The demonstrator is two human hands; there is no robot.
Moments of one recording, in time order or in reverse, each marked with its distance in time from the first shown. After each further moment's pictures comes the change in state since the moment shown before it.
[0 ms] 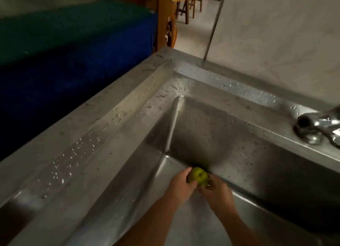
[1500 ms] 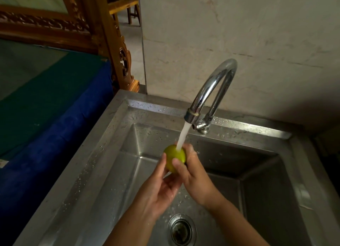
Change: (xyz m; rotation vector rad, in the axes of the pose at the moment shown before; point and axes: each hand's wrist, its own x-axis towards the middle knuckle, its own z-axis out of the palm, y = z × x) left_hand -0.224 0.198 -0.062 -1.409 -0.334 -0.341; right_hand -0.182 -0.145 -0.191 0.431 -0.057 -0.463
